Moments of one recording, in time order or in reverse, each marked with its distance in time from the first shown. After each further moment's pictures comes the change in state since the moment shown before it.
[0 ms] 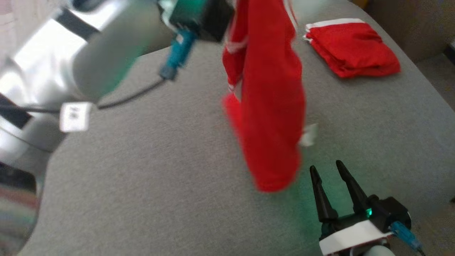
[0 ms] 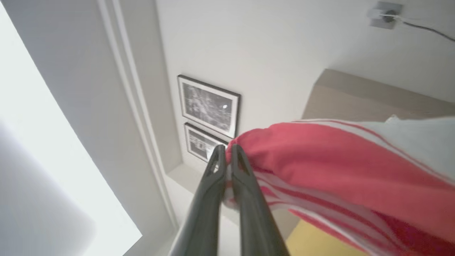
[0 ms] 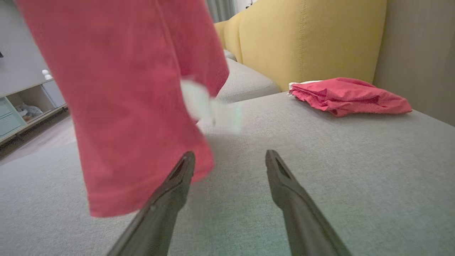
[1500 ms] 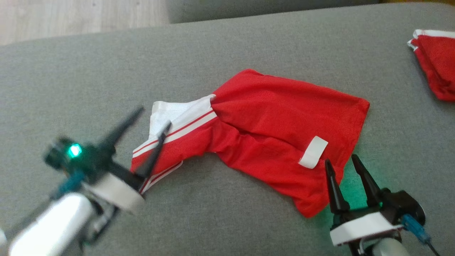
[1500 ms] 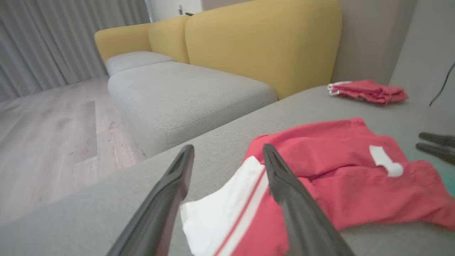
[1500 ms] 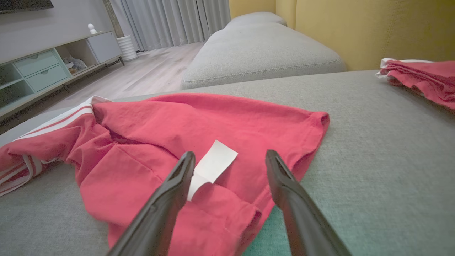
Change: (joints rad) left arm 1.072 0.291 0.290 -0.517 -0.621 -0.198 0.173; right arm -0.021 0.000 -0.083 0.031 -0.046 0.000 0.000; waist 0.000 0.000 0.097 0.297
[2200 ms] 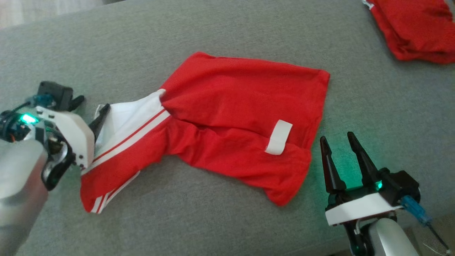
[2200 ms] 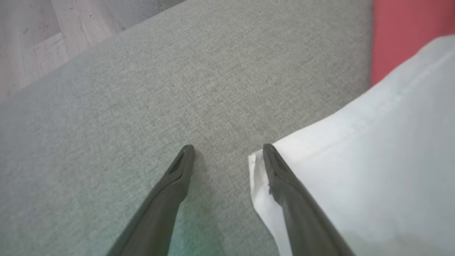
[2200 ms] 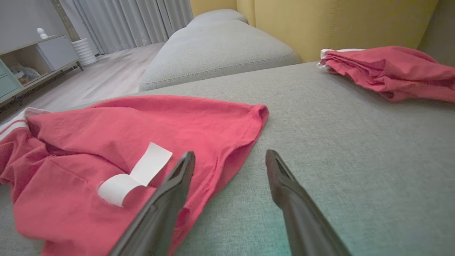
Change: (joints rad) left arm -0.396 -0.007 -0.073 0.665 -0.151 -0.198 0.357; right arm -0.103 0.000 0.032 -0.001 0.040 0.000 0.000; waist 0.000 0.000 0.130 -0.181
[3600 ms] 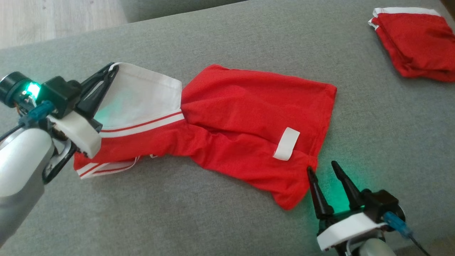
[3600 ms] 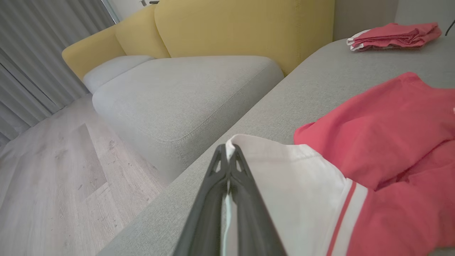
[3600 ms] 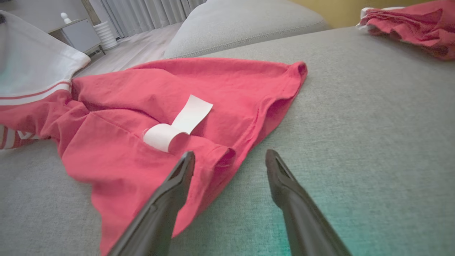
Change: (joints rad) left arm -0.095 0.116 -0.183 -0.221 0.092 0.034 -0.382; right arm 0.054 -0.016 0.073 0.102 0.036 0.000 0.000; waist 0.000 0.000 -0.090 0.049
